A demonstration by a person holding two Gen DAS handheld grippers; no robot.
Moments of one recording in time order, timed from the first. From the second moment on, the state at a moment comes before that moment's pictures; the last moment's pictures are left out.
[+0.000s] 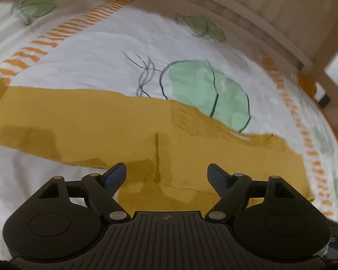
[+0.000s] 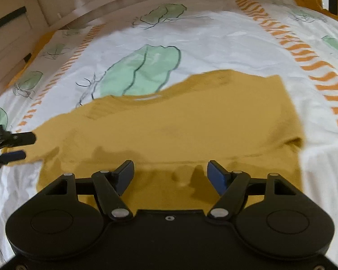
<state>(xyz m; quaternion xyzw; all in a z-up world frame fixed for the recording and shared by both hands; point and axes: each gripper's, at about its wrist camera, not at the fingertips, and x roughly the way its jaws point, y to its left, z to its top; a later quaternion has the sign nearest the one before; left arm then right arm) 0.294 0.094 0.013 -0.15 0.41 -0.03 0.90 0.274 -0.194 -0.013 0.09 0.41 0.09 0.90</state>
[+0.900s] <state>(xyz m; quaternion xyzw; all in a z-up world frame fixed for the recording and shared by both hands) 0.309 0.065 0.007 -0.08 0.36 -0.01 0.93 0.243 -0.152 -0.027 0.05 0.44 0.19 0.88</state>
